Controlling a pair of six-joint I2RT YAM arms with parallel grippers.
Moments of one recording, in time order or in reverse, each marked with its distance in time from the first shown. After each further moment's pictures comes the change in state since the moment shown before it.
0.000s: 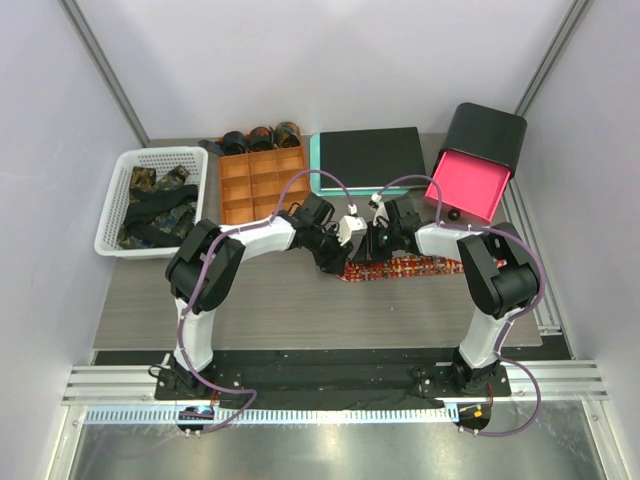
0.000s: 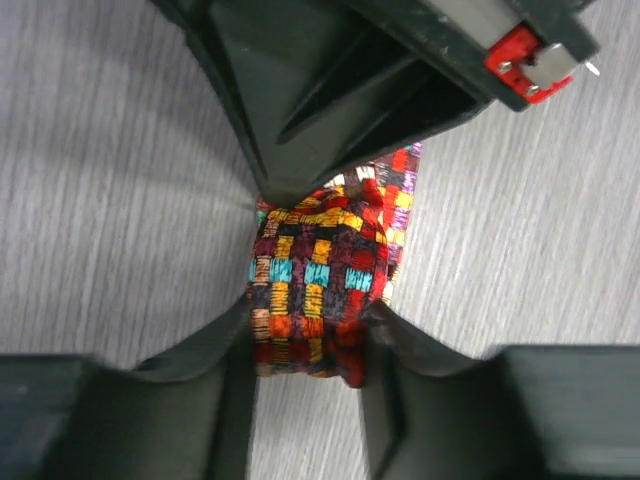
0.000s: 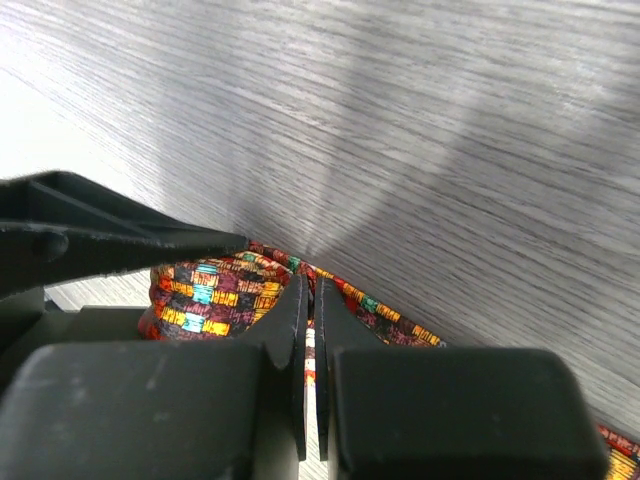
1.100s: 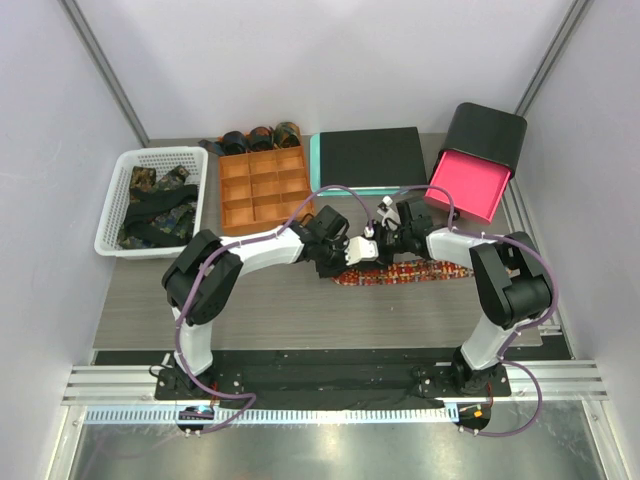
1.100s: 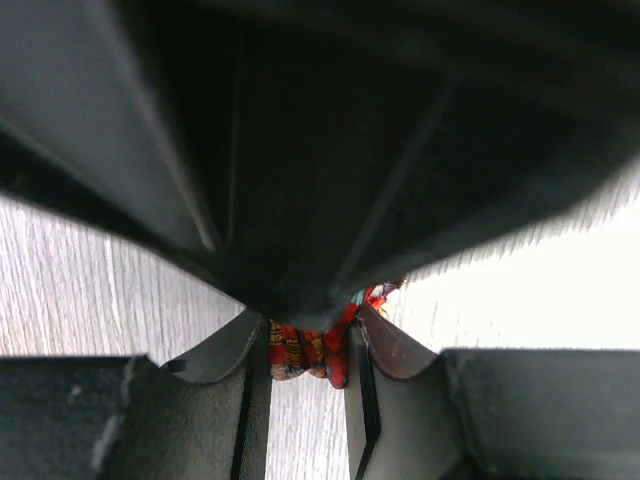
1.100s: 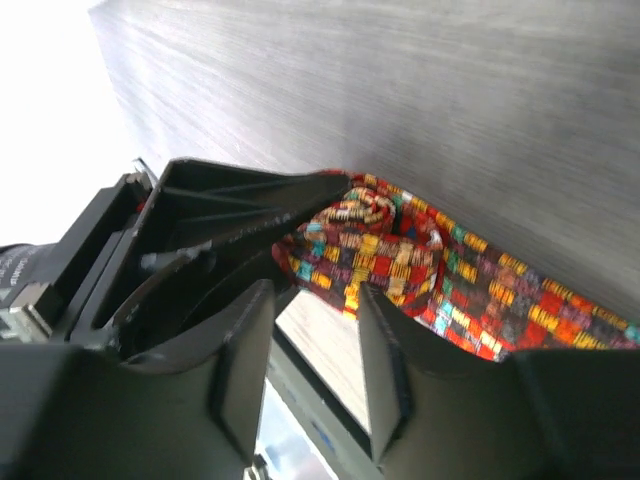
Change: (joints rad) left arm -0.122 -0.075 -0.042 -0.058 -0.293 0.247; right arm -0.046 -0.100 -0.076 0.020 -0.267 0.262
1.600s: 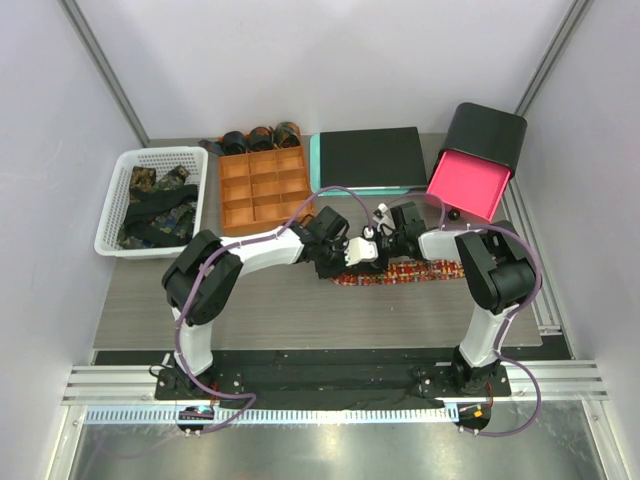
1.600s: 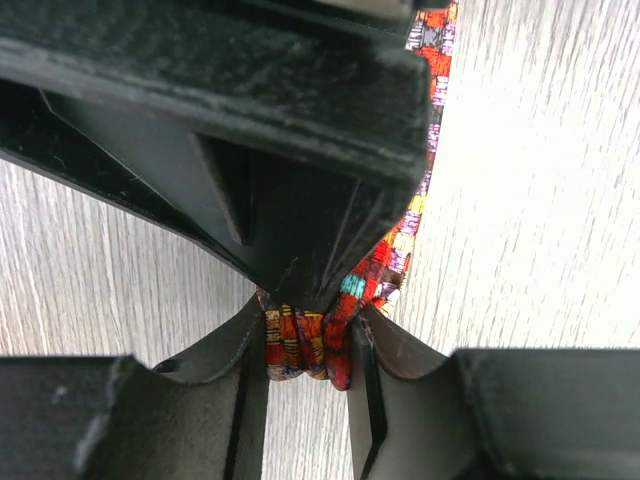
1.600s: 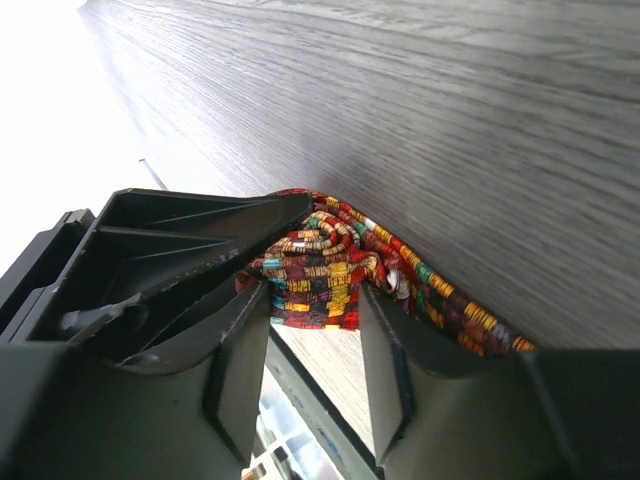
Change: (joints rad) left arm 0.000 -0.002 -0.004 -0.003 -0.015 0.000; right arm 0.018 0.121 -0.001 0.091 -0.019 0.064
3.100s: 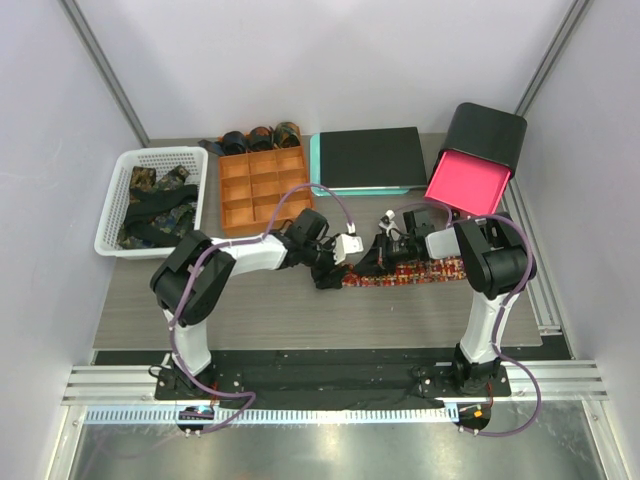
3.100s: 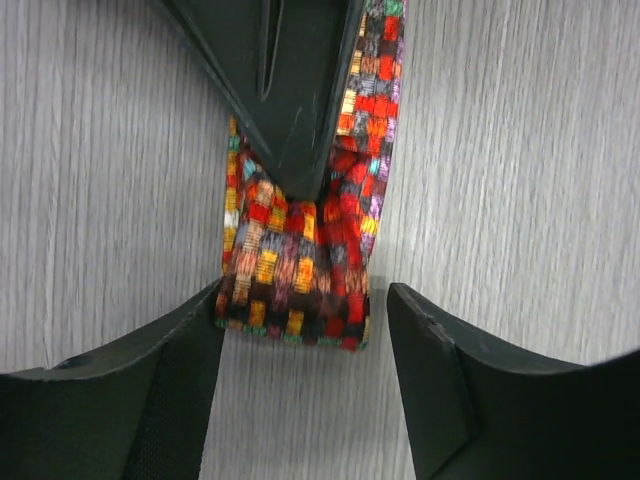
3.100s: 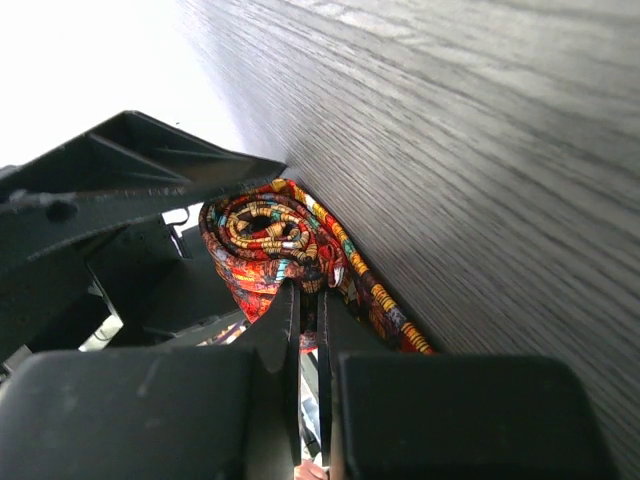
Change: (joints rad) left arm 0.090 -0.056 -0.196 0.275 0.294 -0.101; right arm -0.116 0.115 -0.028 0.052 -0.200 -0.082
